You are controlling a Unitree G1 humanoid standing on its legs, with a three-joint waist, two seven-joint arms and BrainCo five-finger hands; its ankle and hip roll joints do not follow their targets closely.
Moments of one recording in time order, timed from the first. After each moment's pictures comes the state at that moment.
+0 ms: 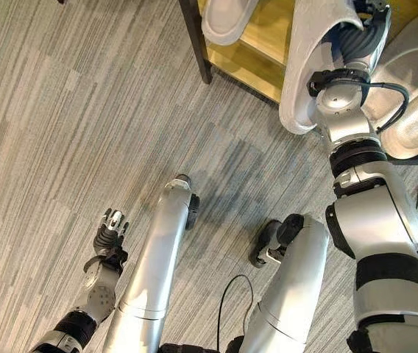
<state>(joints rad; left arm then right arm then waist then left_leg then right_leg) -0.18 0.27 -0.28 0.60 -1.07 -0.42 0.13 -1.39 -0.65 0.48 1.15 0.40 -0.20 -0.60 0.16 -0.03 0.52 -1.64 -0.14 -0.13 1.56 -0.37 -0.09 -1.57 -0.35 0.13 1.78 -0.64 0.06</state>
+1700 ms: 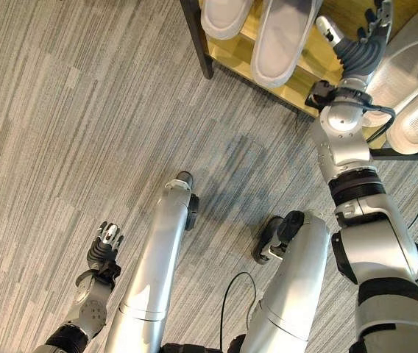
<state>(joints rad) -0.10 0.29 -0.25 0.59 -1.05 -0.40 0.09 -1.08 -0.67 0.32 0.72 0.54 -0.31 -0.54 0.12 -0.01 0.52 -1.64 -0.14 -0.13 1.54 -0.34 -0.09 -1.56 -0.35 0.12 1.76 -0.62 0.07</state>
